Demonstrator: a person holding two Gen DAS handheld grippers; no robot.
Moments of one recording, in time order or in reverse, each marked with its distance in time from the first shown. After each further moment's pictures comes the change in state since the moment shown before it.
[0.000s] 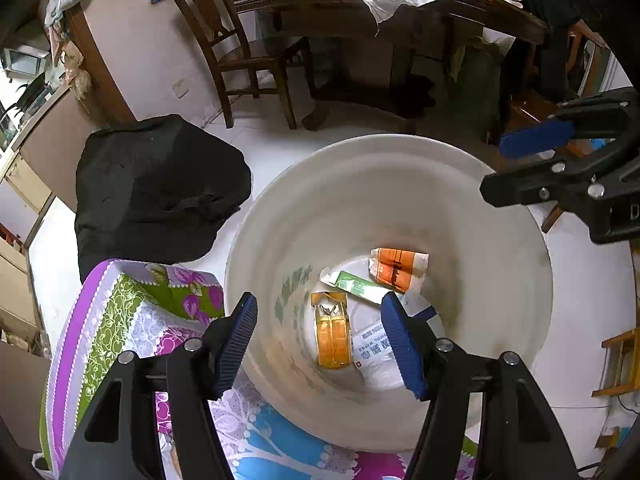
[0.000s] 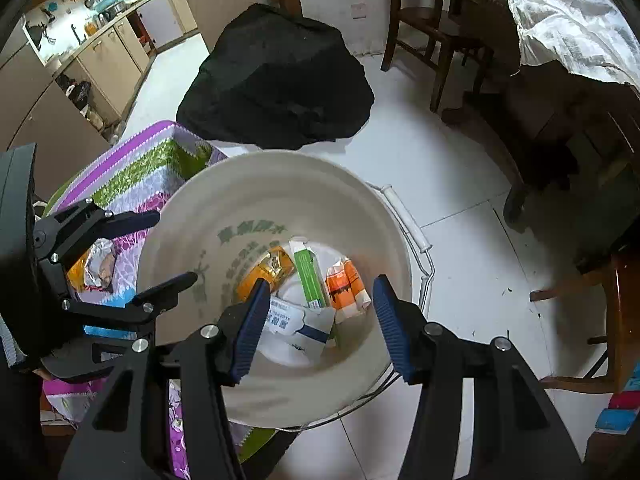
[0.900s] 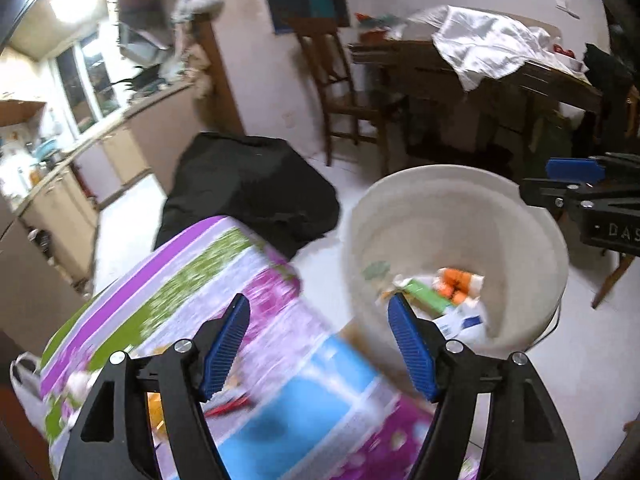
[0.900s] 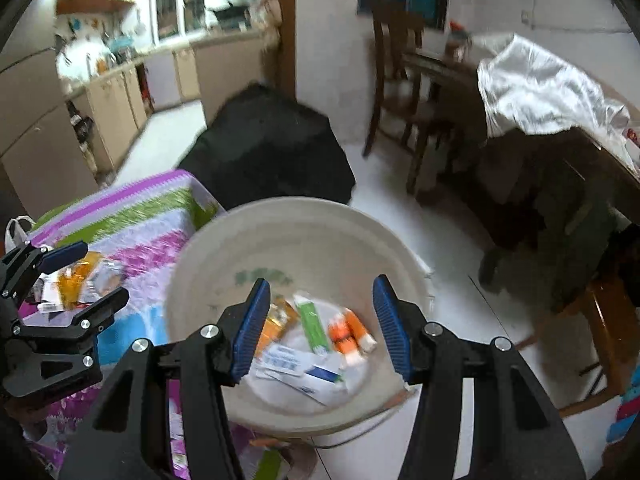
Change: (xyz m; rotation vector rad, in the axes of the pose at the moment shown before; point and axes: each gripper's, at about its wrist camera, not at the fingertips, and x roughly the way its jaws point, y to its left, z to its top) left arm -0.091 0.003 -0.111 -0.261 -0.229 0.318; right arm -0.032 0.064 -0.071 -0.041 -0.408 -0.109
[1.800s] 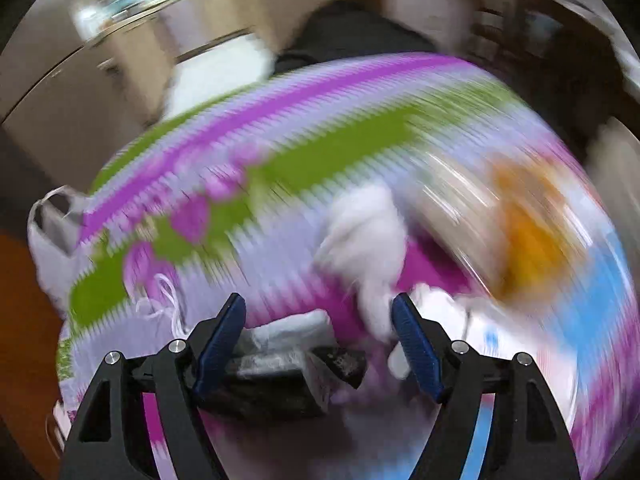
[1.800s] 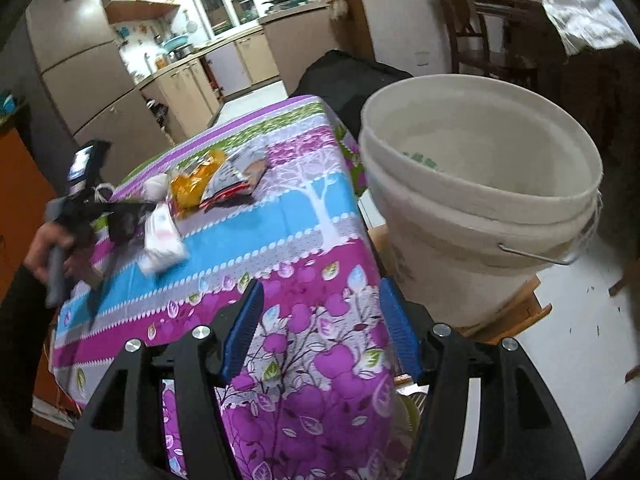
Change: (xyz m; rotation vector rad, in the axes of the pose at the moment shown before) left arm 0.021 0.265 -0.169 -0.292 0.397 0.117; right arm -0.015 0.112 -0.121 0.051 0.100 0.310
